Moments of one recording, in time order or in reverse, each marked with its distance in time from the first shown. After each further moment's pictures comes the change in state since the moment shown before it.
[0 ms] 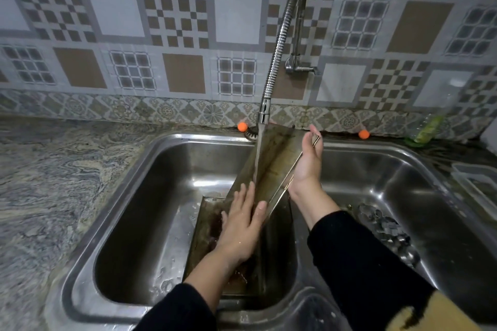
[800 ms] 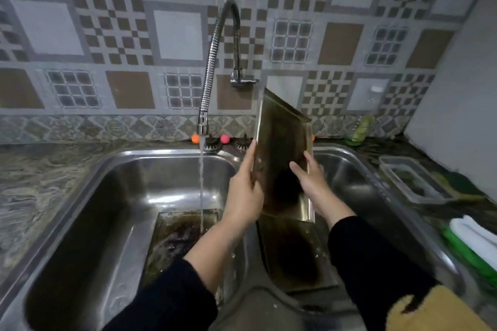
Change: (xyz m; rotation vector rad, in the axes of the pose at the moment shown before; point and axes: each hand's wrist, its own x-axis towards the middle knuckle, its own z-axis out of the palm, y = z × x) left_hand 0.015 0.137 0.016 -0.428 0.175 0.417; right_hand 0.041 -0.049 -0.131 -0.713 -0.073 0.123
